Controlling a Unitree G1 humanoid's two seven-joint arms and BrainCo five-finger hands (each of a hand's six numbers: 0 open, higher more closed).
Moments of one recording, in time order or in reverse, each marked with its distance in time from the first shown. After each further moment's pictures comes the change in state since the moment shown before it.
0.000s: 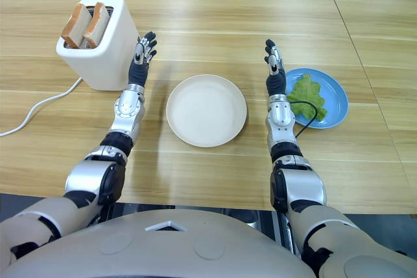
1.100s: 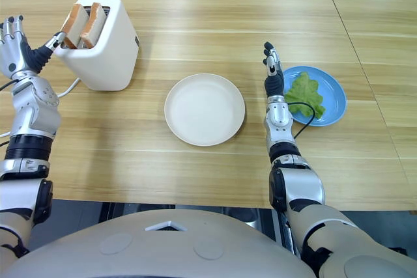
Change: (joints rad) left arm 0.025 0.546 -0.004 -0.175 0.727 0.945 0.470; right arm -0.007 0.010 0.000 0.029 -0.005 0.007 -0.012
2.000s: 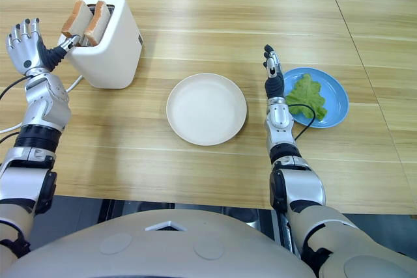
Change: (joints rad) left arm -0.111 -0.012 -0.111 0.184 0.003 0.016 0.045; right arm 0.010 -0.003 -0.001 0.003 0.001 0.011 0.005
